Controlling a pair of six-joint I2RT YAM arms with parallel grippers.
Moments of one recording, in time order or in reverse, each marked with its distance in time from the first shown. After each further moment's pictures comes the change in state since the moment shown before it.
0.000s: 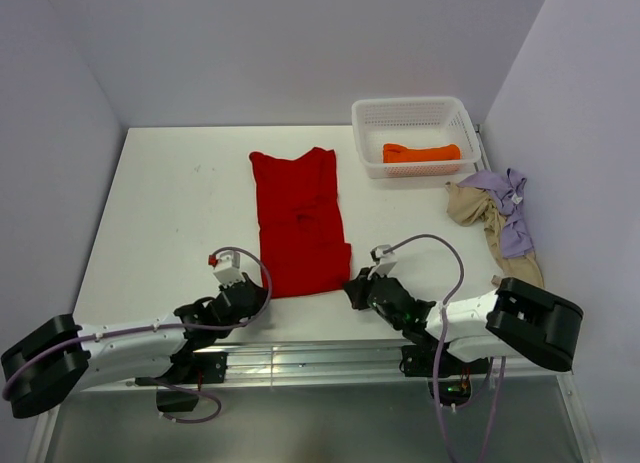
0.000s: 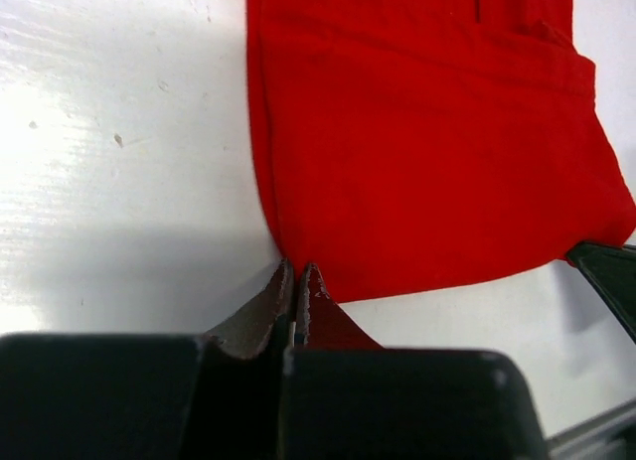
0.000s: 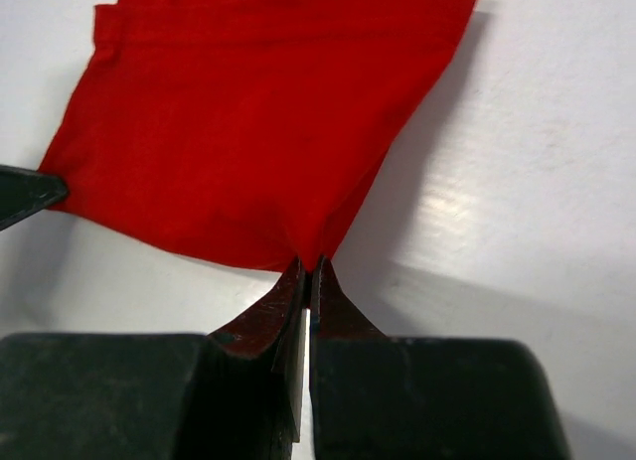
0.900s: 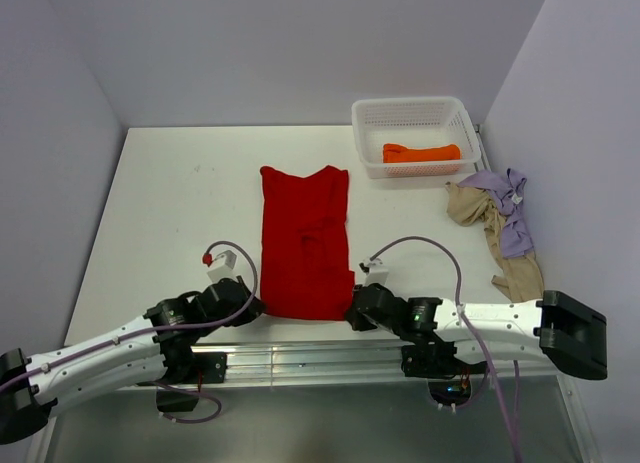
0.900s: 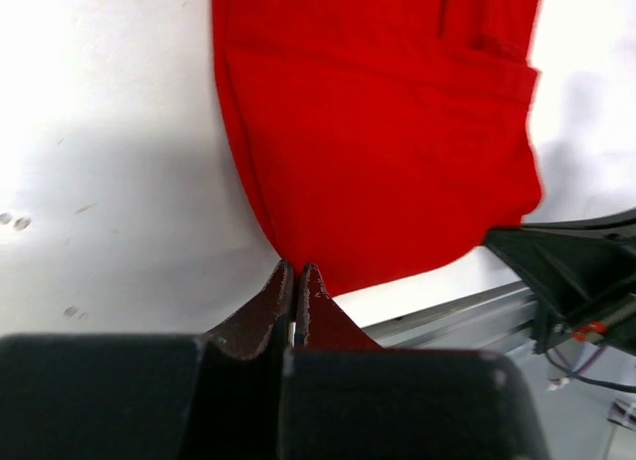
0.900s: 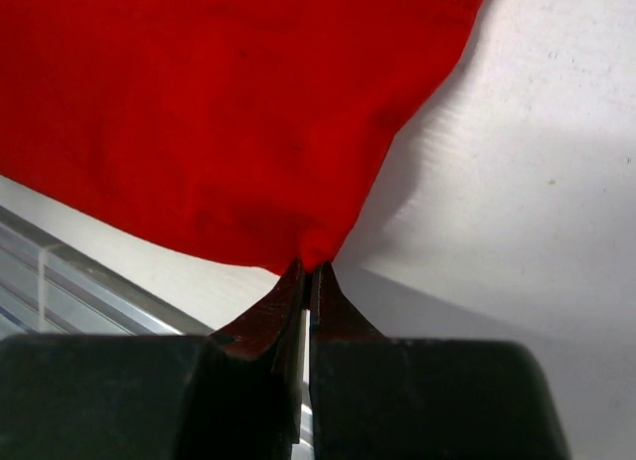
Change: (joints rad) left arm -0.001 -0.331 0.188 -0.615 0.243 -0.109; right arm 0.181 -0.253 0.195 -0.809 -0.089 0.283
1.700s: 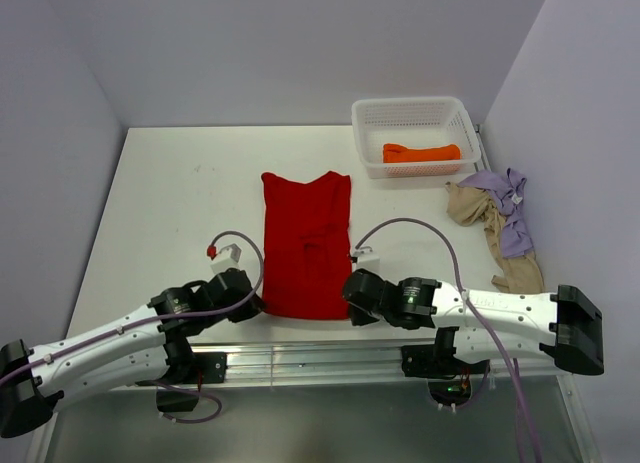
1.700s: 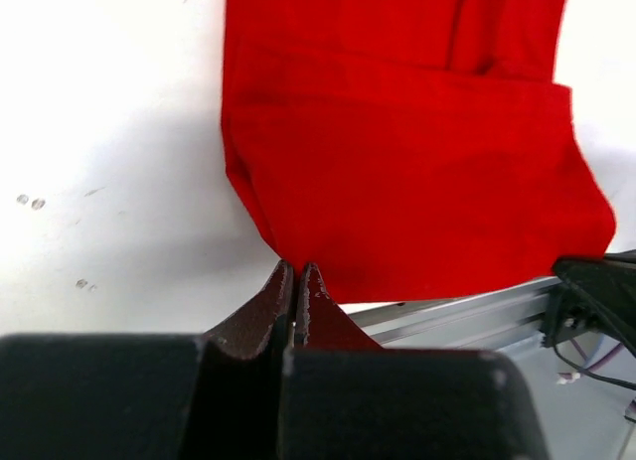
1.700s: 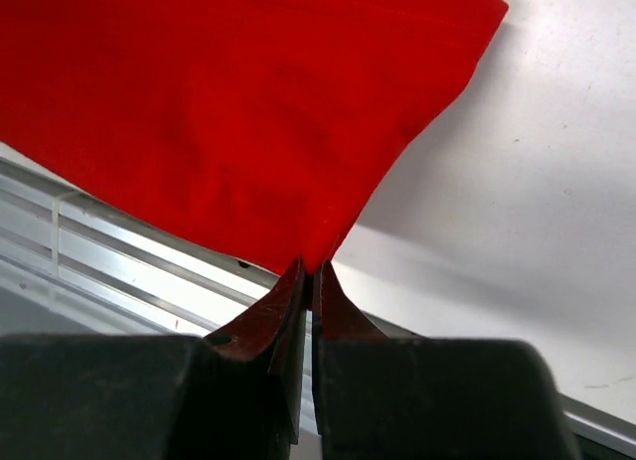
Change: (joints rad) left arm 0.013 0.108 0.127 -0.128 0.029 0.018; right arm 0.031 0.044 0.353 -0.512 -0.011 -0.050
